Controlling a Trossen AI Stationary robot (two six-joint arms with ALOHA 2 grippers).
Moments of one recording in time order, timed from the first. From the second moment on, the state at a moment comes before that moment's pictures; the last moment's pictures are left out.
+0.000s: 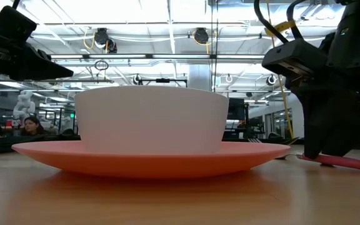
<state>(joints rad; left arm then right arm) -0.44 0.26 0.03 0.01 -0.63 0.09 0.55 1.76 0.90 -0.41 0.24 1.90</state>
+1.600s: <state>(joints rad) -0.44 0.26 0.03 0.01 -0.63 0.08 0.55 1.73 0.90 -0.35 0.23 1.84</state>
